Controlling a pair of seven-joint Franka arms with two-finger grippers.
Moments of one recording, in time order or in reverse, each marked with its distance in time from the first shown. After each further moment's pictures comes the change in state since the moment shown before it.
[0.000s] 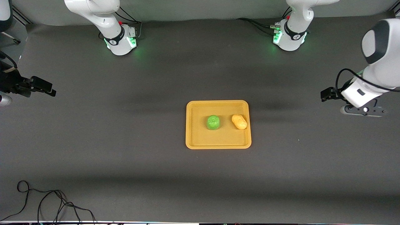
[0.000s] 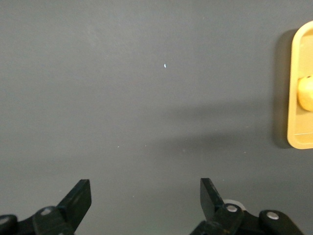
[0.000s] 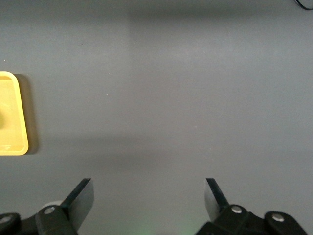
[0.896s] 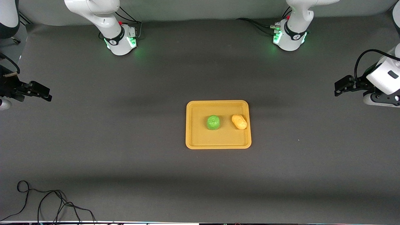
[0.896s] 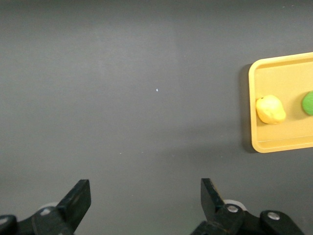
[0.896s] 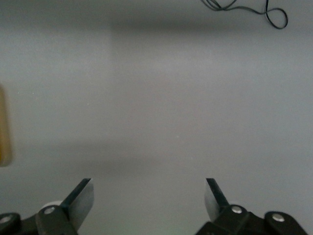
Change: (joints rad) left arm -0.007 0.004 -0.006 0.326 -0.017 -0.235 0.000; right arm 0.000 0.007 0.015 -0.001 -0.088 0.034 0.000
